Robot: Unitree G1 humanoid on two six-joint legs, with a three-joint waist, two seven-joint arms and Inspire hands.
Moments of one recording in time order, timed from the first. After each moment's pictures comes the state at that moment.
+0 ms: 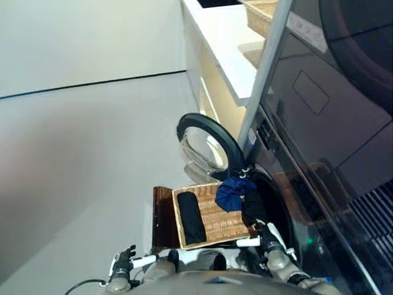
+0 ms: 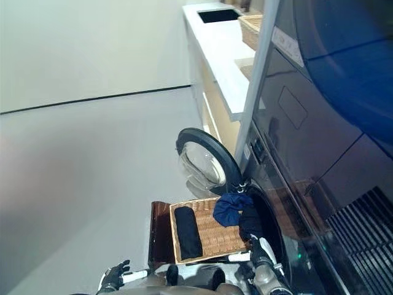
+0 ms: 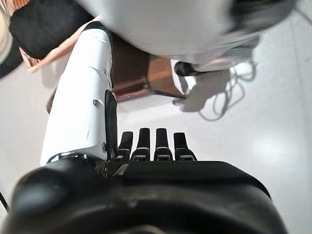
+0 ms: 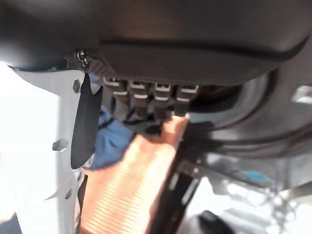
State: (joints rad) left arm 0.01 0.18 -0.26 1.31 -0.18 -0.25 0.22; right arm -0.12 -0.26 0.41 1.19 -0.03 -0.15 -0.28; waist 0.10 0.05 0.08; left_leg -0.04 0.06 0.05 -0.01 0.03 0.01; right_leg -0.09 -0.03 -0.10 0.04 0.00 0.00
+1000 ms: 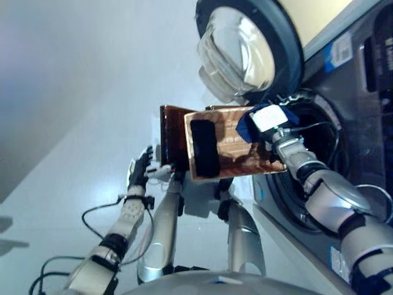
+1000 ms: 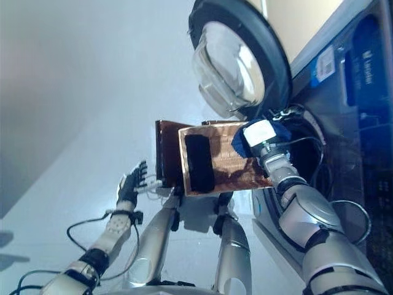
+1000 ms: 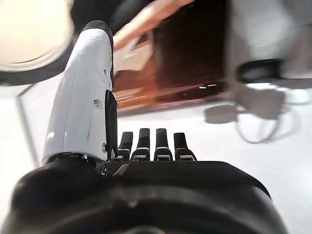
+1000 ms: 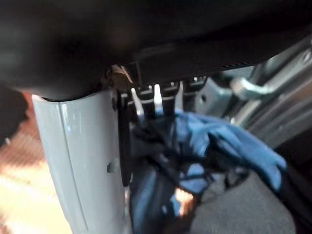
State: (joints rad) left arm -0.28 0.26 -0.35 0.74 -0.30 -0.36 0.33; right arm -0.94 -0.56 0.97 1.33 -0.88 0.02 -0.42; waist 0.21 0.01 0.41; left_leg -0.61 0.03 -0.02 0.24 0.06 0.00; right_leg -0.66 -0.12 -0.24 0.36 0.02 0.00
